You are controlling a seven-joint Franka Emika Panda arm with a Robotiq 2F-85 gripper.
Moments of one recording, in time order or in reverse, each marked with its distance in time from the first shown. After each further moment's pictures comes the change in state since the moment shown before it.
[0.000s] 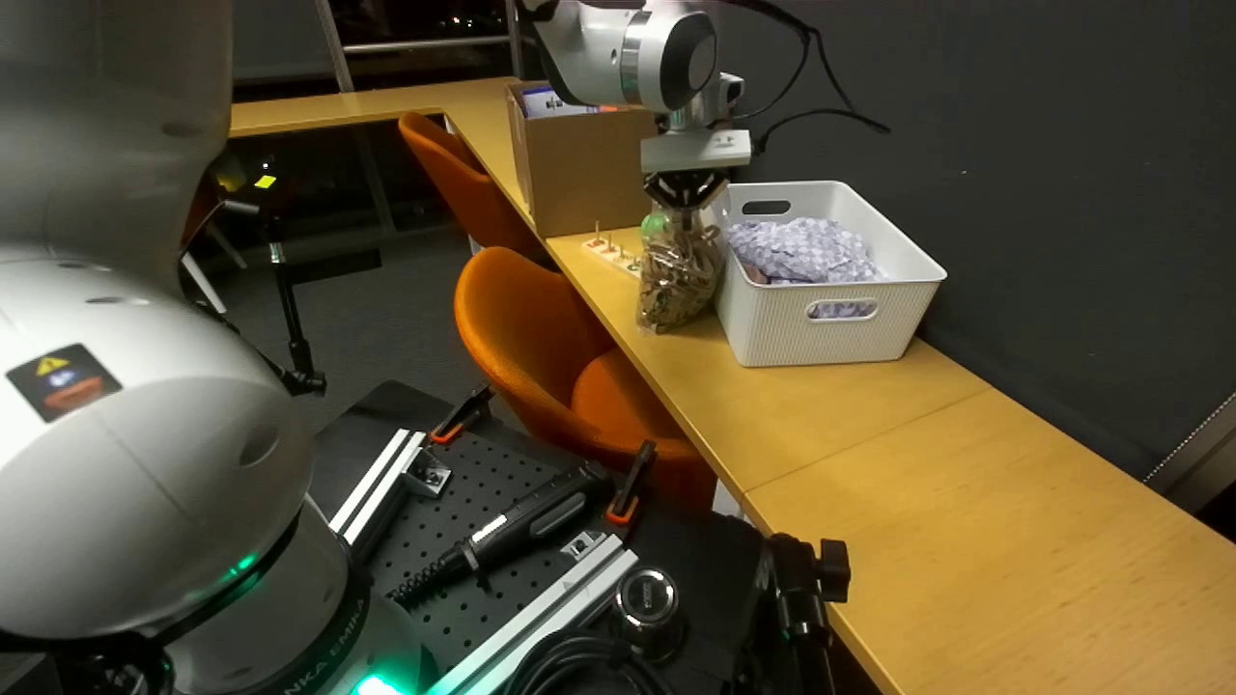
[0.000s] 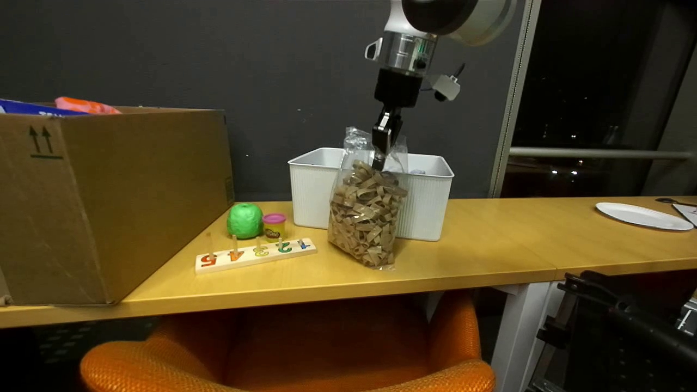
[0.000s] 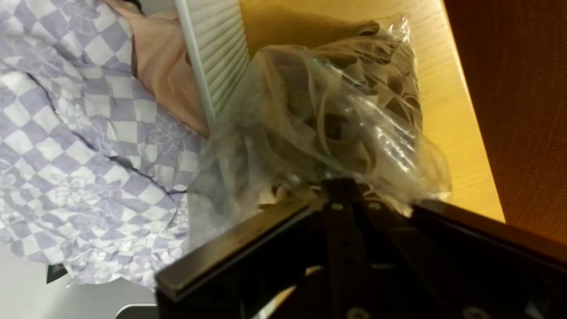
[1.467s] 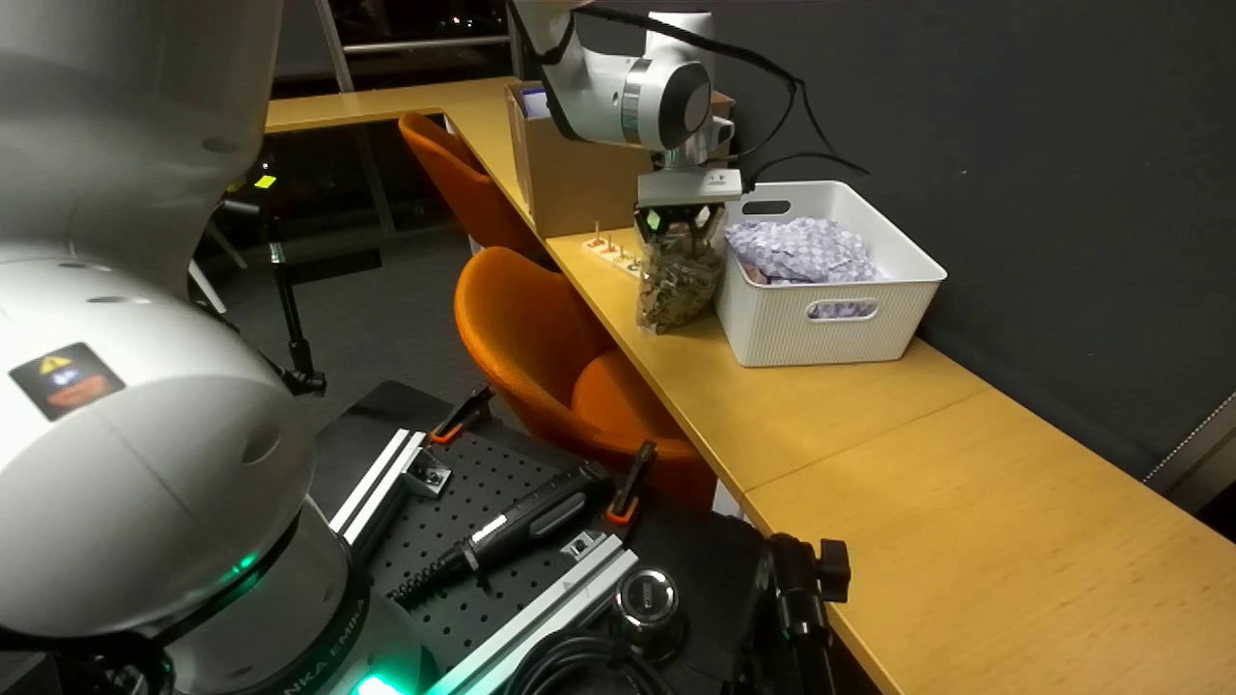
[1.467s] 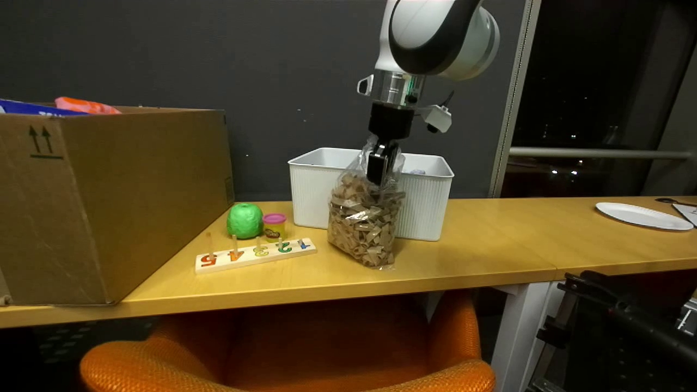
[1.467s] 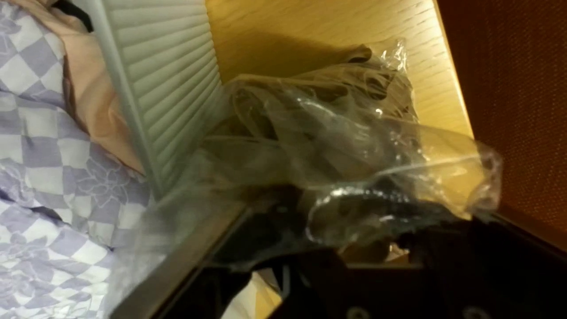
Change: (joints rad) arm 0.007 0.106 0.004 0.040 -0.005 0.000 -0.012
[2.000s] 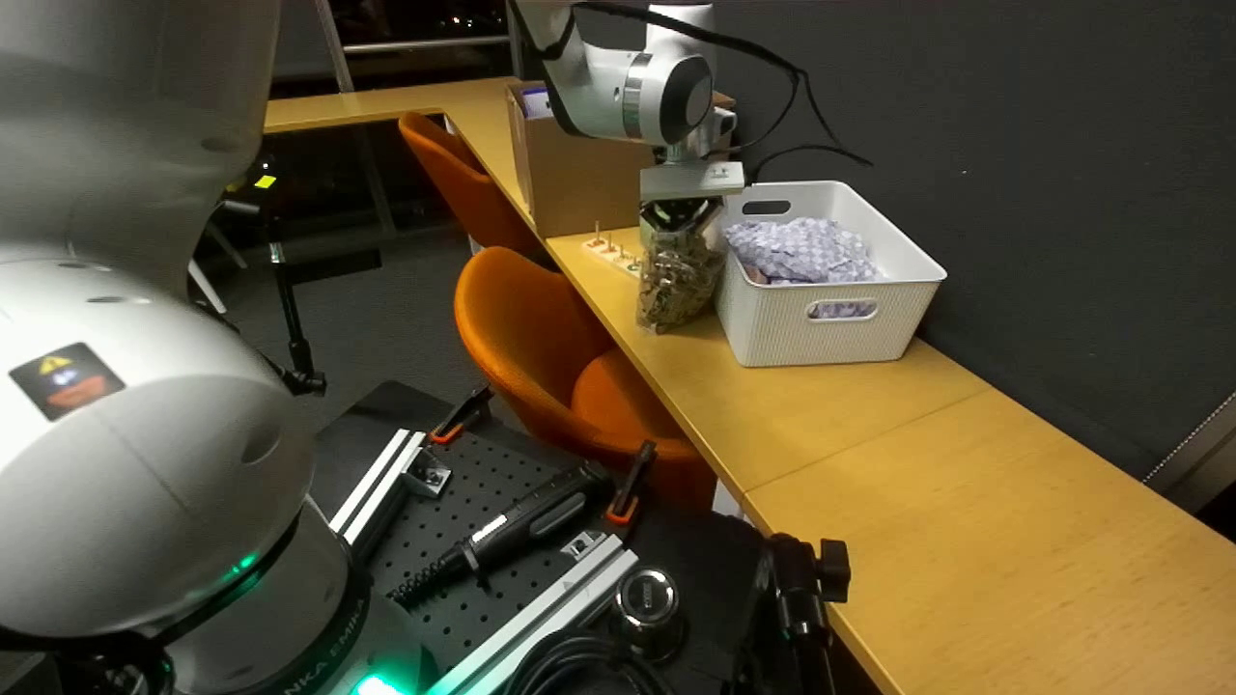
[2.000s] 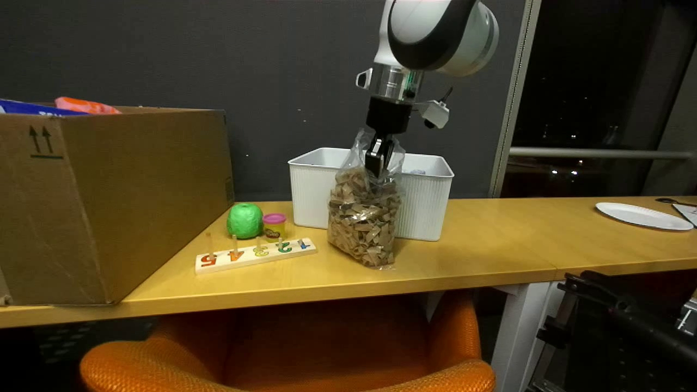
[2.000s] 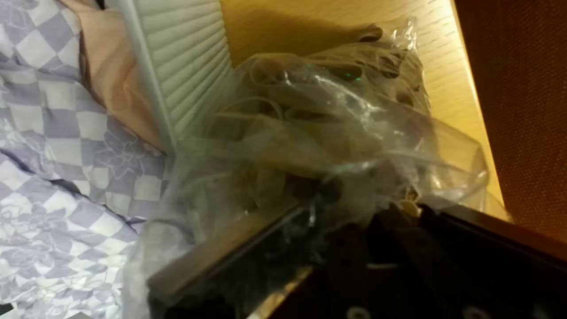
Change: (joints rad) arm 0.000 -0.005 0.000 0.010 0.000 0.022 0.000
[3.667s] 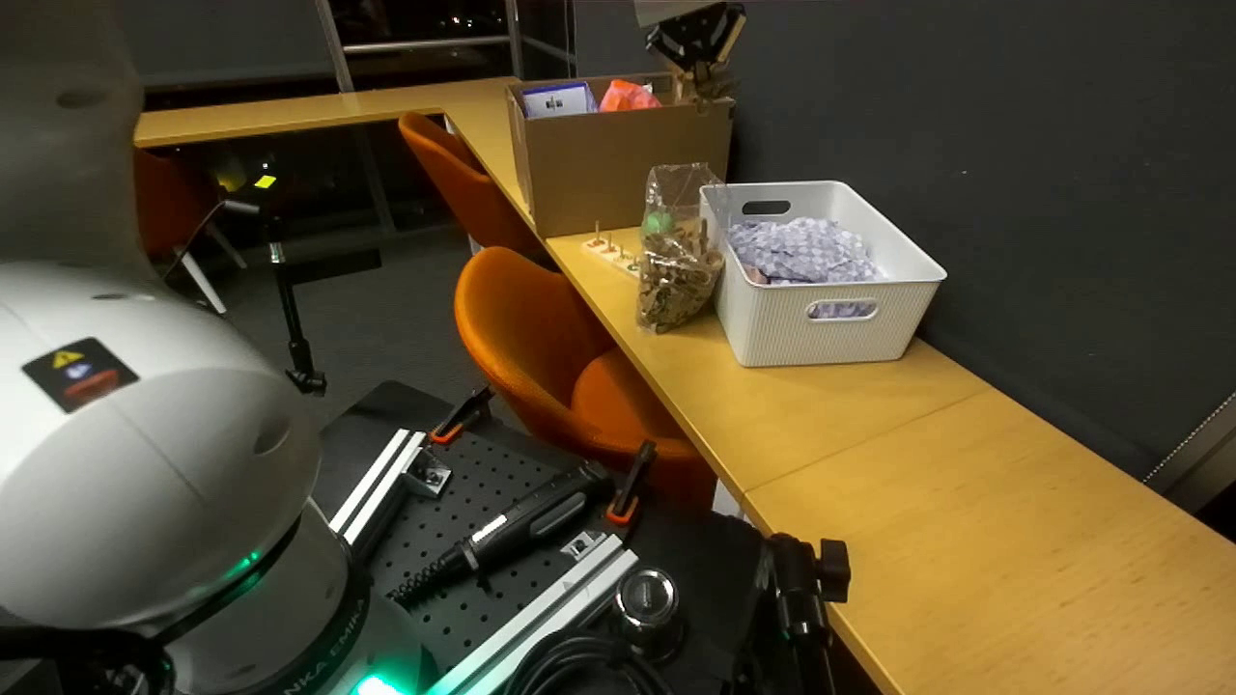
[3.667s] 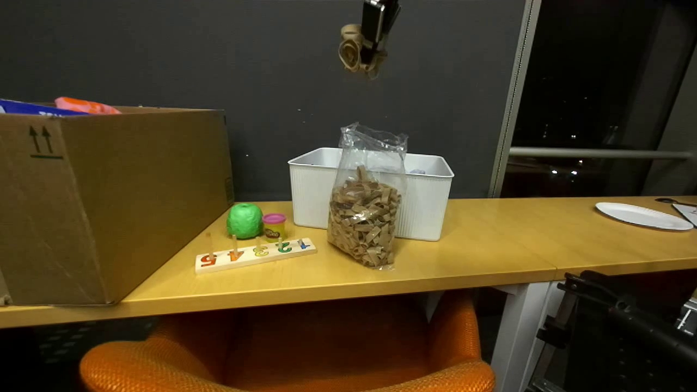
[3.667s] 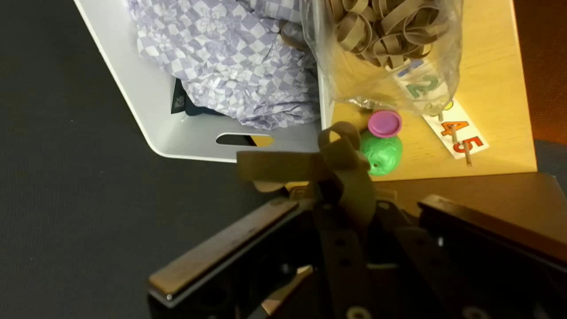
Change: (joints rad) arm 0.035 -0.335 -0.017 0.024 -0.097 -0.086 0.081
